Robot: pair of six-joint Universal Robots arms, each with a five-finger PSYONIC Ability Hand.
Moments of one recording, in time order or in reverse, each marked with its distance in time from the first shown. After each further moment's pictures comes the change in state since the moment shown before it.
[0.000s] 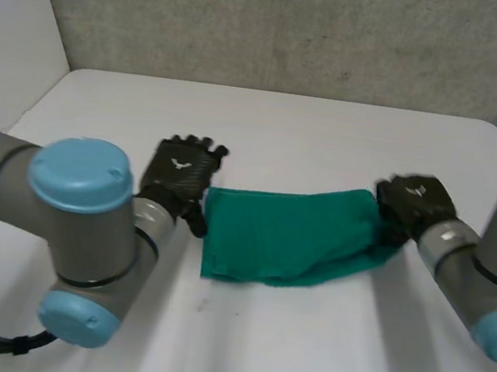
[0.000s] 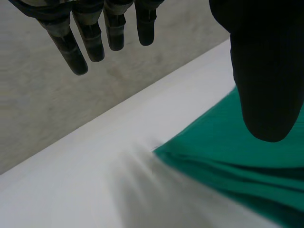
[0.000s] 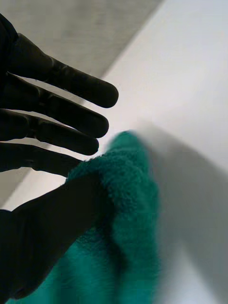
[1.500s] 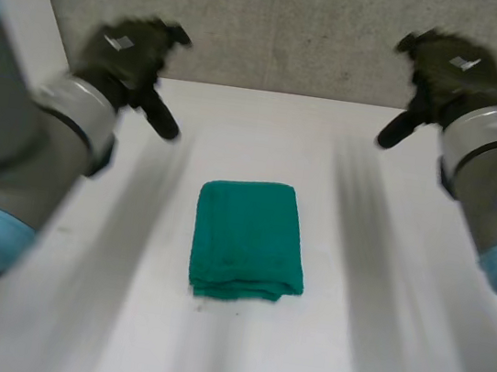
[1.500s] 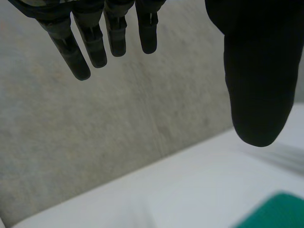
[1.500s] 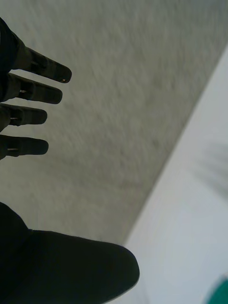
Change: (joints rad) left arm 0.111 0.276 0.226 -0.327 0.028 -0.171; right arm 0.130 -0.190 -0.298 0.146 0.259 0.289; left_hand 0.086 0.061 0.061 0.058 0.032; right_hand -0.735 -0.959 -0.969 -0.958 -0.895
